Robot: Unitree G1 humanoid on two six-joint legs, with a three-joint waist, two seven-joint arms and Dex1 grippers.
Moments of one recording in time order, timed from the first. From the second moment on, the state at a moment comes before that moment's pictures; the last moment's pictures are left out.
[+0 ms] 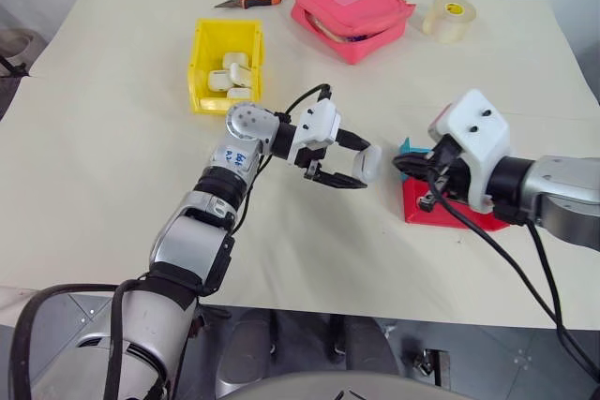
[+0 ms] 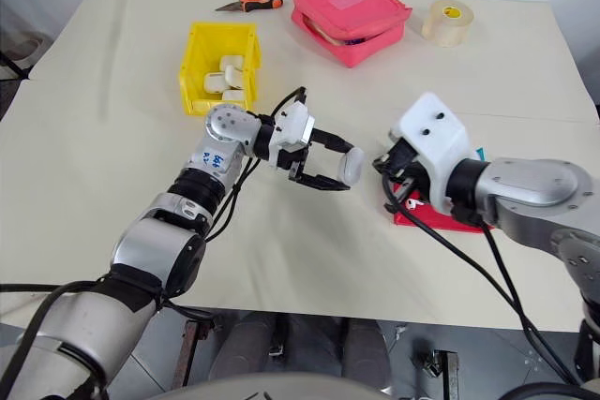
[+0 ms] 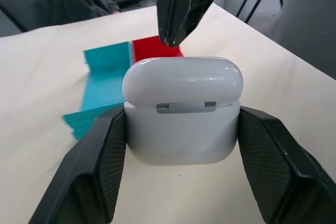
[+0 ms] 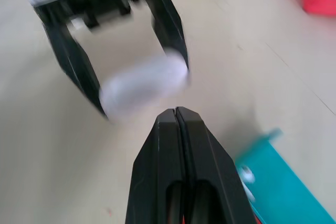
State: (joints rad) left arm -1.11 0.12 -0.14 0.99 -0.11 -0.34 -1.40; right arm -0.50 -1.04 -0.13 -0.72 1.05 1.25 0.25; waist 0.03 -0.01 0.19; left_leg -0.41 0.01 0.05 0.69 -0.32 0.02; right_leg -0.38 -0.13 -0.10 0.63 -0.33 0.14
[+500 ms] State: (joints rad) left arm -1.12 0.11 -0.14 1.00 -0.11 -0.34 -1.41; right arm -0.63 -0.89 -0.16 -0.71 1.09 1.20 0.25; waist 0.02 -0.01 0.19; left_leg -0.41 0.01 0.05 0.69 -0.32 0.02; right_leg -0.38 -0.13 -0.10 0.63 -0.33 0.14
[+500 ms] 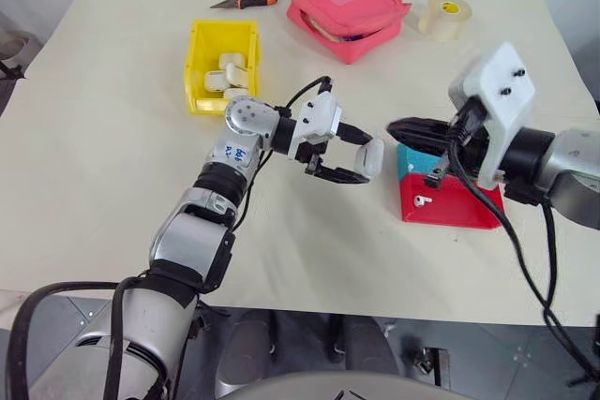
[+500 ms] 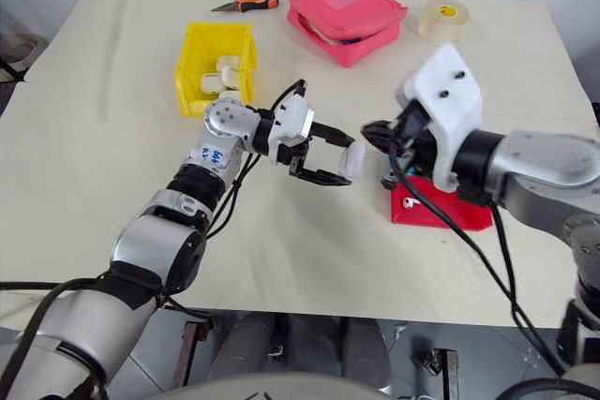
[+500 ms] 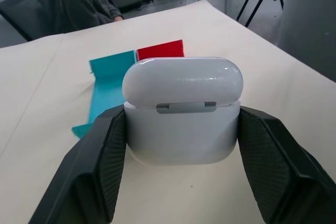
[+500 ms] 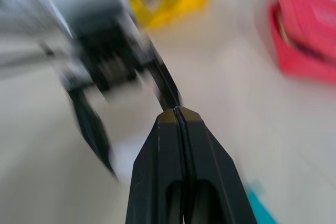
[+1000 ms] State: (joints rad) left arm -1.12 0.14 -0.11 0.99 -0.12 -0.33 -1.42; right arm -0.35 -0.94 -0.13 -0.69 0.93 1.16 0.29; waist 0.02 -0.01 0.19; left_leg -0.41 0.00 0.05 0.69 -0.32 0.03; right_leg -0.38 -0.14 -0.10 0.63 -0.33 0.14
